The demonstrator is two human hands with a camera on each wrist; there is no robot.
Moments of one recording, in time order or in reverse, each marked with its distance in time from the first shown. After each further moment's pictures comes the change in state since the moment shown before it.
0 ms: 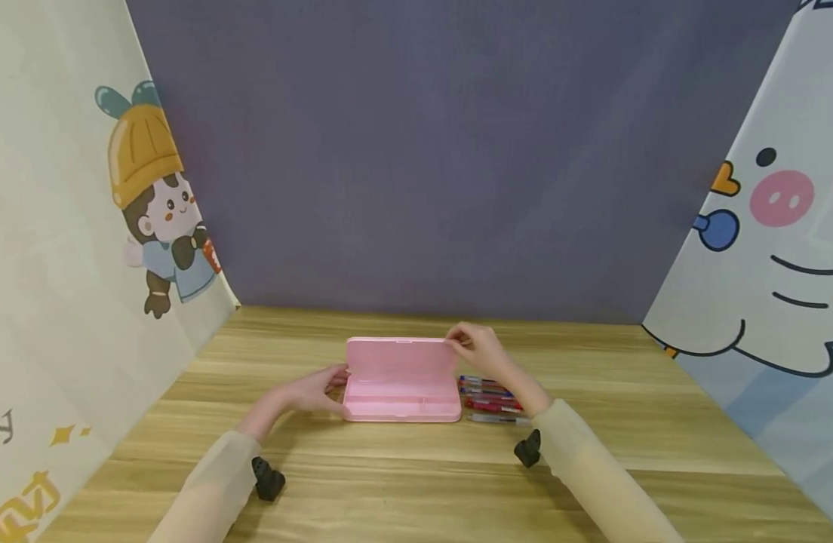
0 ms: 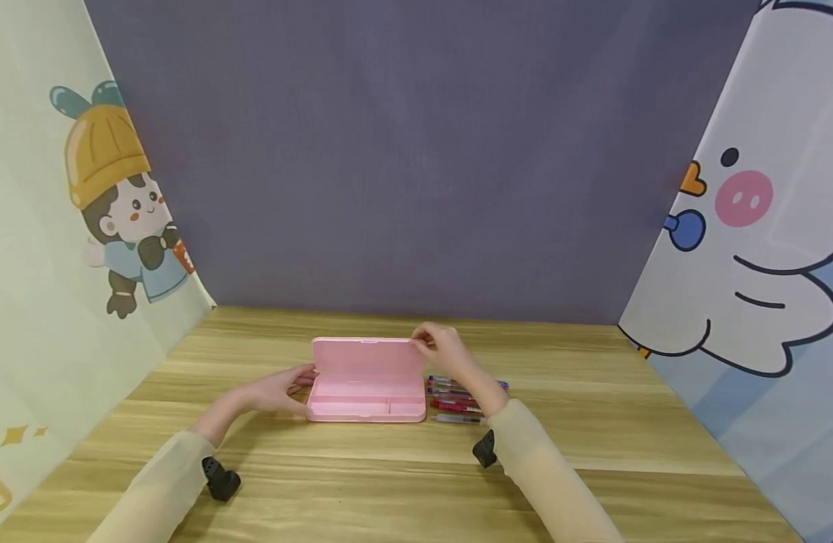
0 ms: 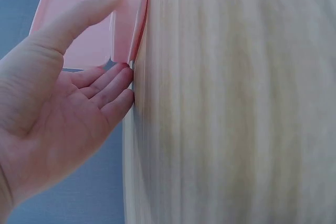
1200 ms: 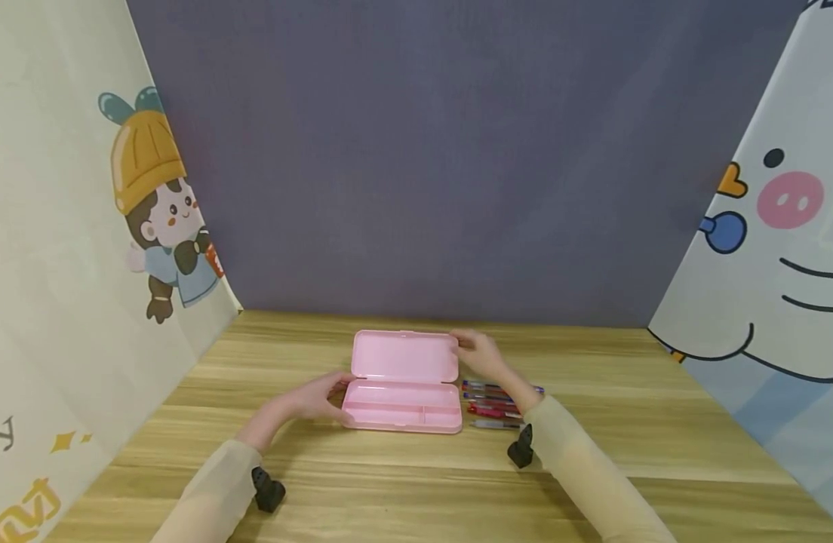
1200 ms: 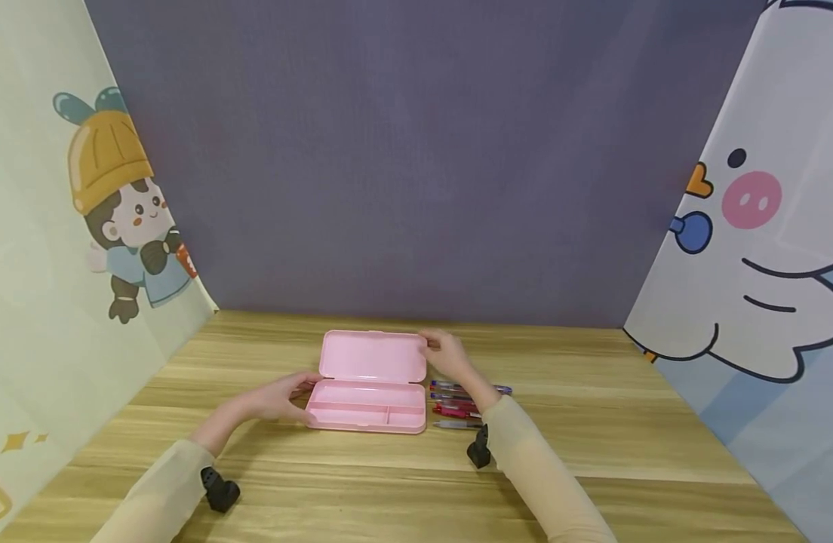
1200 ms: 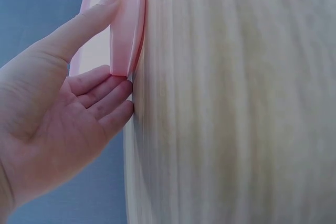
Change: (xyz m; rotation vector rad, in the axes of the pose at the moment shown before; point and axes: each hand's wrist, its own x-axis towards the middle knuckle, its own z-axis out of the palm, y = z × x) left_hand 0.000 -0.002 0.005 0.017 0.016 0.095; right_hand 0.001 0.029 0.018 0.135 -0.055 0.280
